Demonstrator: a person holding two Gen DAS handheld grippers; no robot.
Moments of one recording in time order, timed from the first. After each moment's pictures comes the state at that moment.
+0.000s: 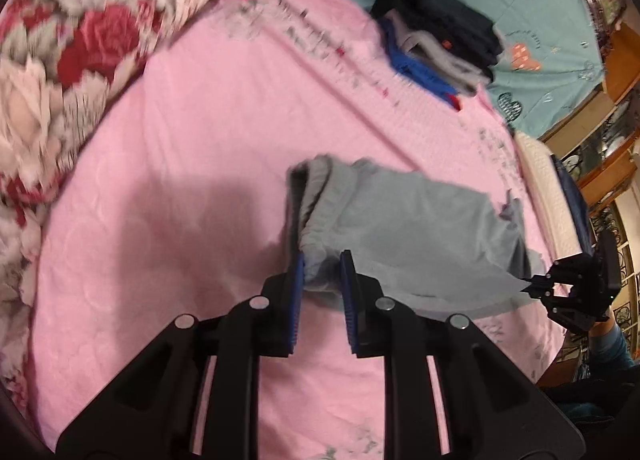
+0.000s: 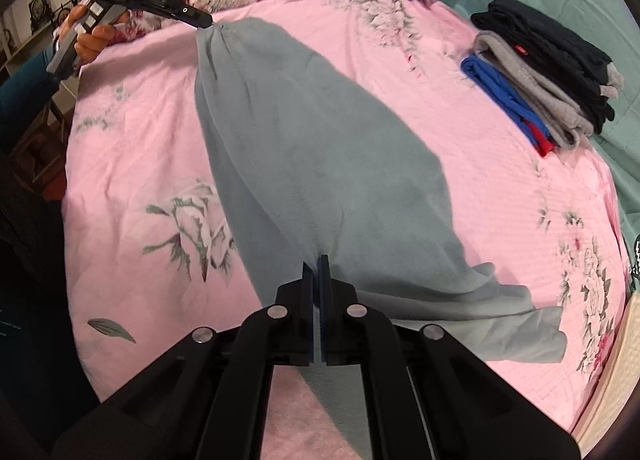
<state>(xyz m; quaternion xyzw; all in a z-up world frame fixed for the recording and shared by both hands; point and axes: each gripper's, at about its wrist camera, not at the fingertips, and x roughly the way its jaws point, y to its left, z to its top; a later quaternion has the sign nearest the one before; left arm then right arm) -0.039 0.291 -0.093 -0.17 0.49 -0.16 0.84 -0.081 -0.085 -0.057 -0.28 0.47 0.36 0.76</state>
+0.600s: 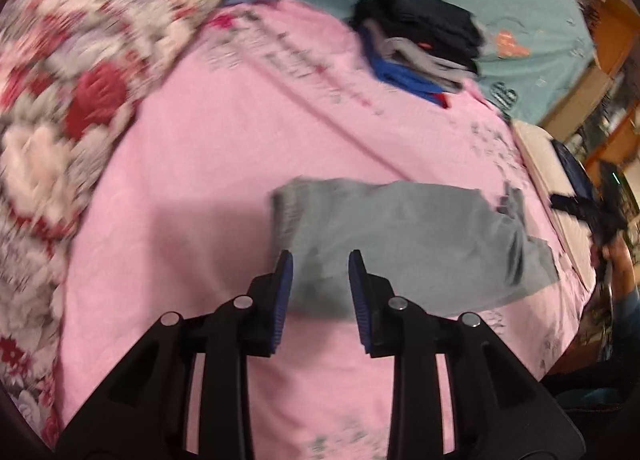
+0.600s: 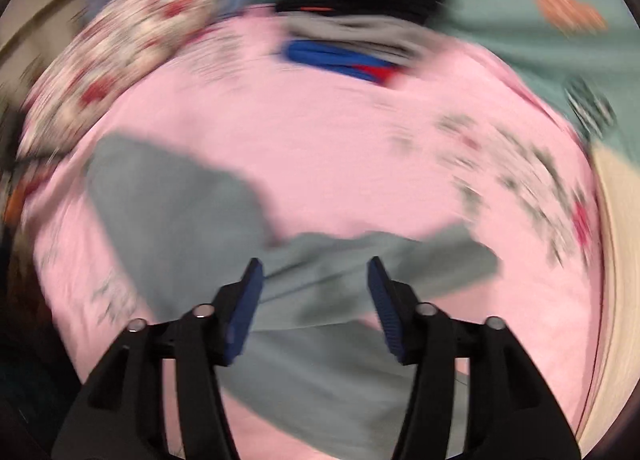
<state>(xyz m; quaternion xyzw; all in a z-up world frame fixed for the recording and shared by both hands) -0.048 0.262 -0.050 -0.11 0.46 -0.17 0.86 0.004 -0.233 -0.002 -0.06 0.52 0.16 0.84</state>
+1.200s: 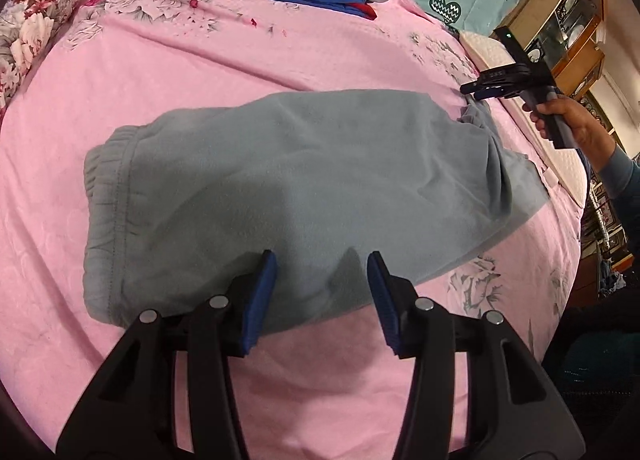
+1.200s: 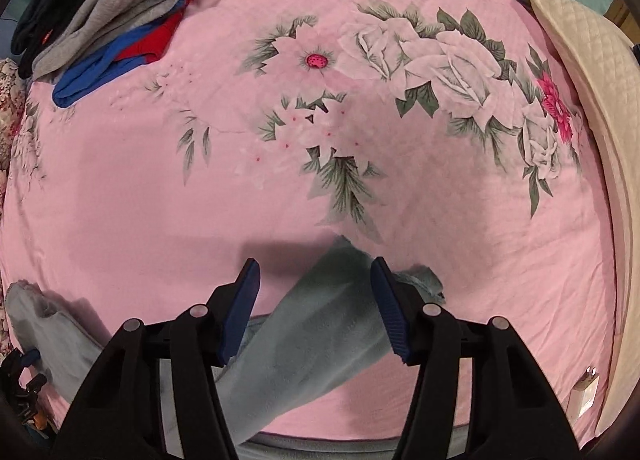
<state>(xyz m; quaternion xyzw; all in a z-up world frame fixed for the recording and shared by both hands) -0.041 0.171 -0.108 -0.03 0.51 -0.28 0.81 0.129 -0.307 -0.092 0.04 0.63 -0.04 0.77</state>
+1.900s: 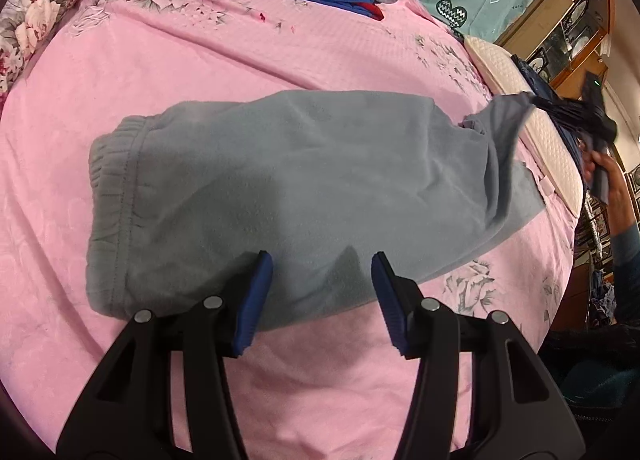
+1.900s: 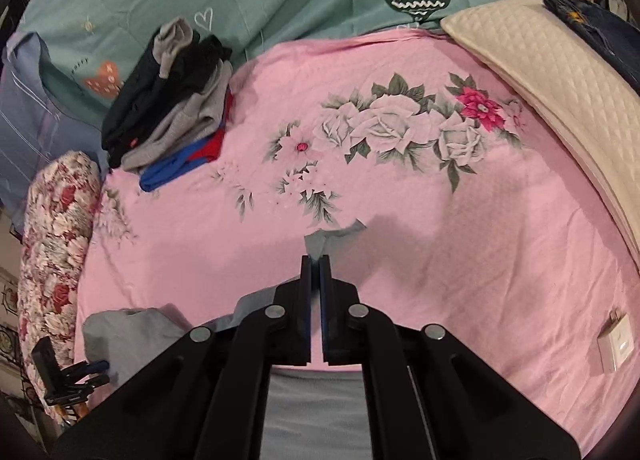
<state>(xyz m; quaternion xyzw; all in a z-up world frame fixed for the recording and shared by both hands) -0.038 0.177 -0.108 -0.05 0.52 -0.27 0.81 0.005 -0.380 0.007 0.20 0.47 0.01 0.86</state>
